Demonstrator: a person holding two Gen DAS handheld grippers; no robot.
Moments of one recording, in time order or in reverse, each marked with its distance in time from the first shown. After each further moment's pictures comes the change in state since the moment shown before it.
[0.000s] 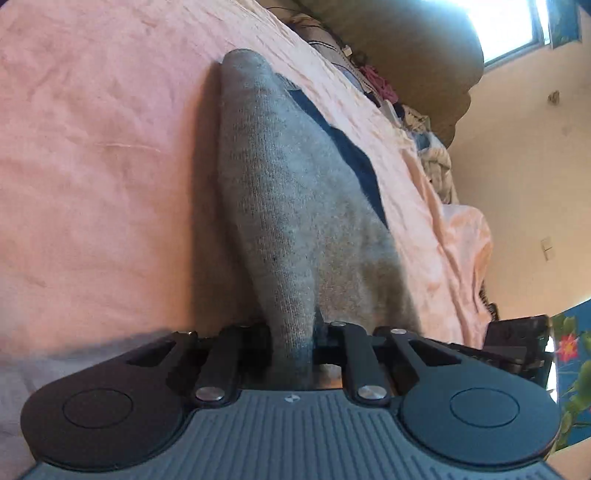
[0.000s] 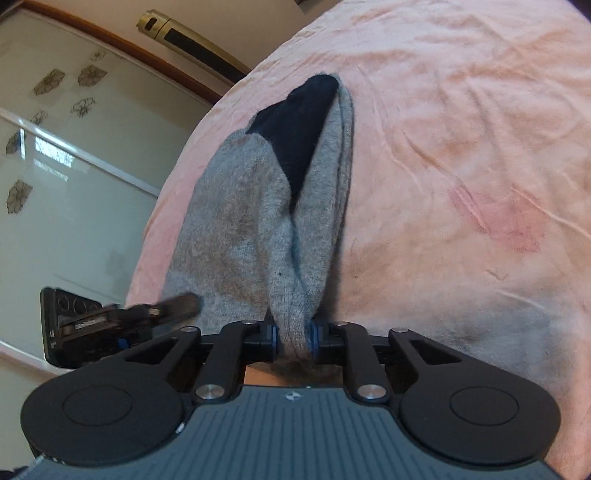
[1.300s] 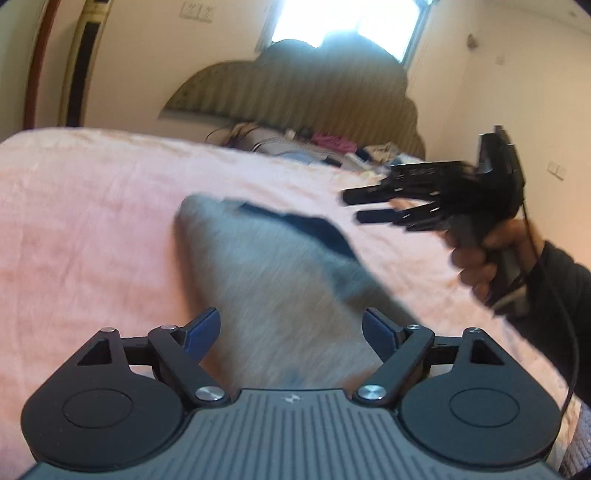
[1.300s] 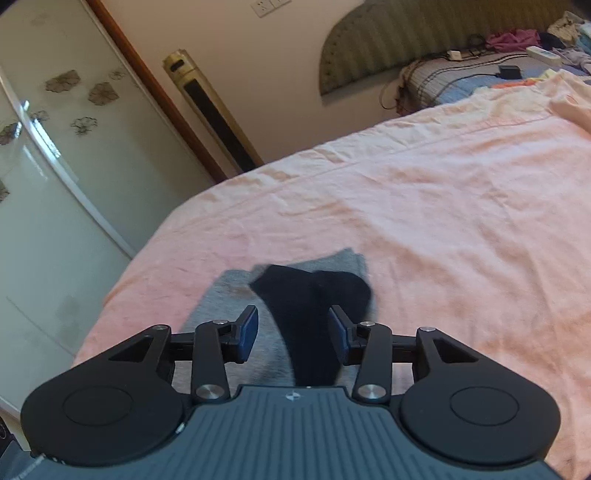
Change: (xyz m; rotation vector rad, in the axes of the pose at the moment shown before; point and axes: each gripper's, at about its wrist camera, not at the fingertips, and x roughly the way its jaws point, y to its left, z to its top) left arm -0.048 -0.071 -0.035 0.504 -0.347 0.147; right arm 0.018 0.059 0.105 -0.198 -0.244 -0.100
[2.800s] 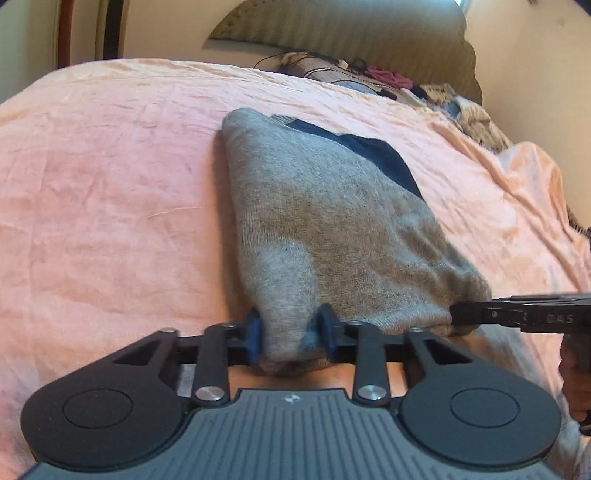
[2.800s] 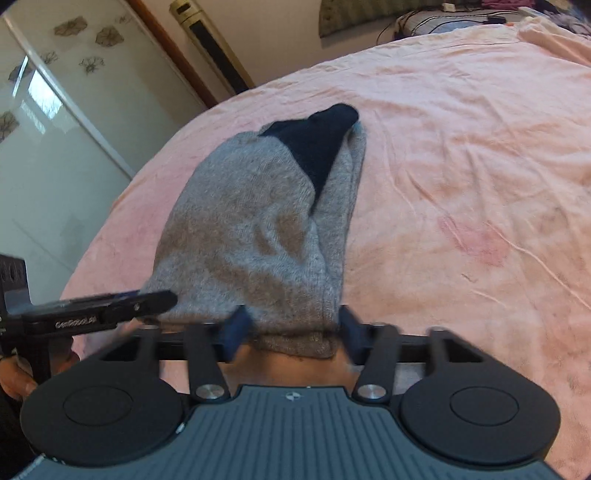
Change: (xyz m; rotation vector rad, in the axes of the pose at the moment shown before) left arm 0.035 0.004 -0.024 -0.071 0.253 0.185; right arm -0.055 0.003 -0.135 -0.078 0.192 -0.100
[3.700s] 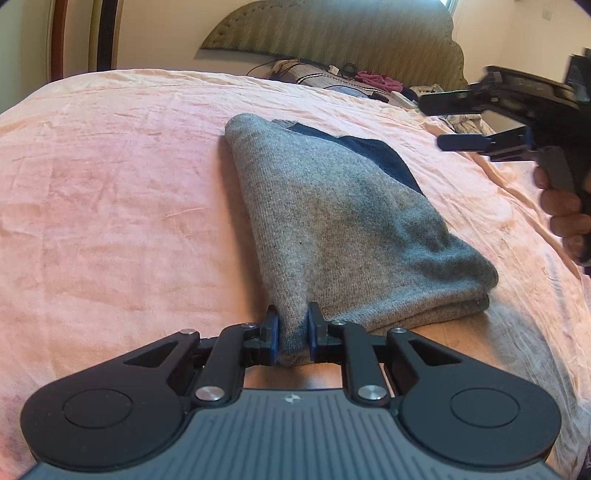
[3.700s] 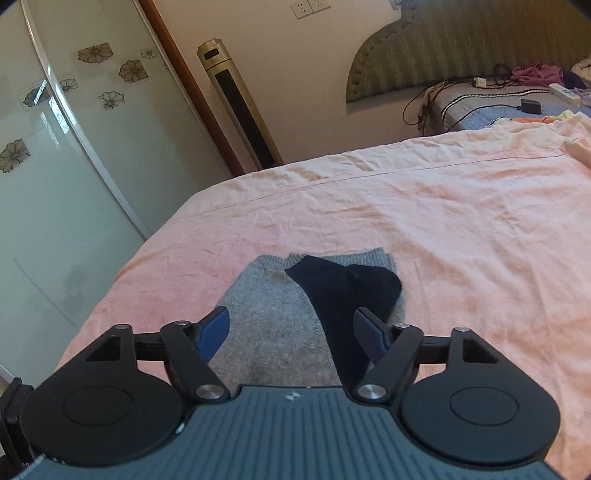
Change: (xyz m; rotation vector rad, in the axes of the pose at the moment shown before) left arm -0.010 0.016 -0.010 0.029 -0.031 -0.026; right arm 0.013 0.021 0.131 -0.043 -0.157 0.033
